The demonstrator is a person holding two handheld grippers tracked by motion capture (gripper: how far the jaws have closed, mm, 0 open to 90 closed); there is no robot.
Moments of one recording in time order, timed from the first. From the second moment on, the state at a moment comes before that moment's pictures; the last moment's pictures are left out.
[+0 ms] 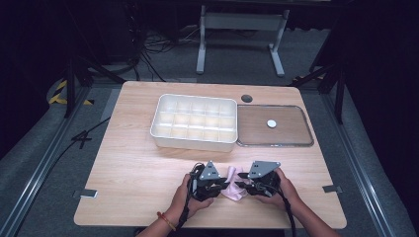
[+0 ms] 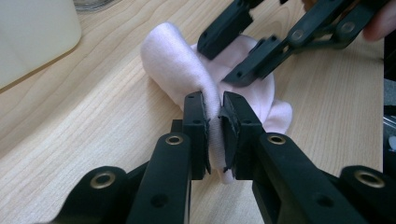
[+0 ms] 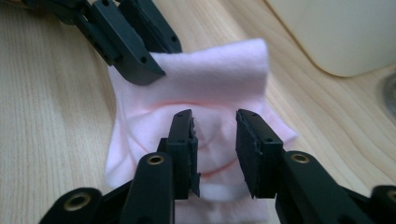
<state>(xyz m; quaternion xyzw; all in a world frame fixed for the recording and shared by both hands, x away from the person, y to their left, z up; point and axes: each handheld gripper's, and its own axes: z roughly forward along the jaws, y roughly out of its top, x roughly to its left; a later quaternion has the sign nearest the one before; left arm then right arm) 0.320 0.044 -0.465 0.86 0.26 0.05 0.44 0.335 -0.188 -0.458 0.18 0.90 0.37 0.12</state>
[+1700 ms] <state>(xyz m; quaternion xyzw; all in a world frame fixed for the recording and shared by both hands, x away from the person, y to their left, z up) 0.321 0.020 -0.458 0.87 0.23 0.07 0.44 0.351 -0.203 -0.467 0.23 0.91 0.34 0.09</state>
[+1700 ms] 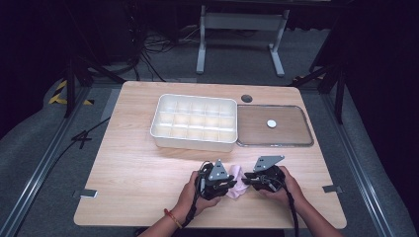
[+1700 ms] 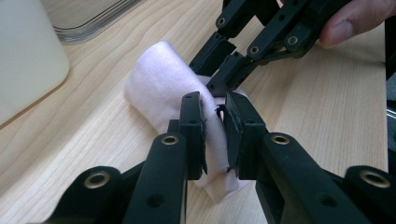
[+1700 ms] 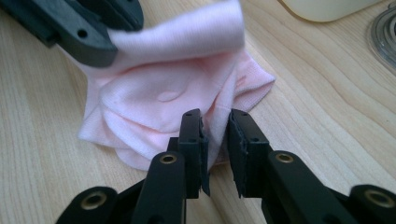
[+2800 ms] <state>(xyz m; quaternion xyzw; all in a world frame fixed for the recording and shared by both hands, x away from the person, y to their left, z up) 0.317 0.007 -0.474 0.88 0.21 0.06 0.42 0.351 -0.198 -0.452 0.25 0.87 0.42 0.10</state>
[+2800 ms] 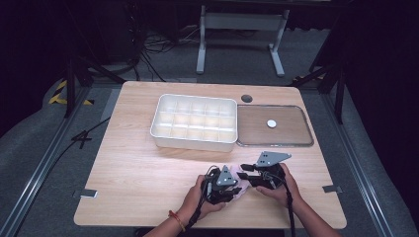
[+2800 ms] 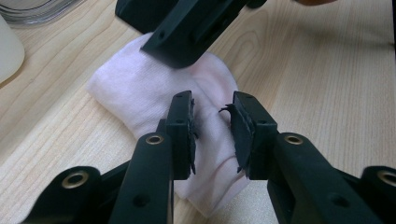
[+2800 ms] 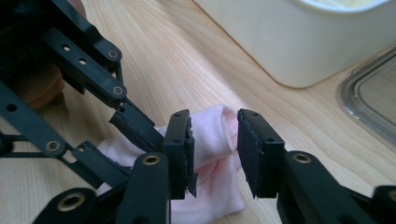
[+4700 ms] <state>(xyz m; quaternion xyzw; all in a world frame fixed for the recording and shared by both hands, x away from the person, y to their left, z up) 0.306 0.012 -0.480 0.90 0.15 0.08 0.40 0.338 -0.192 -0.455 0.20 0.89 0.38 0.13</state>
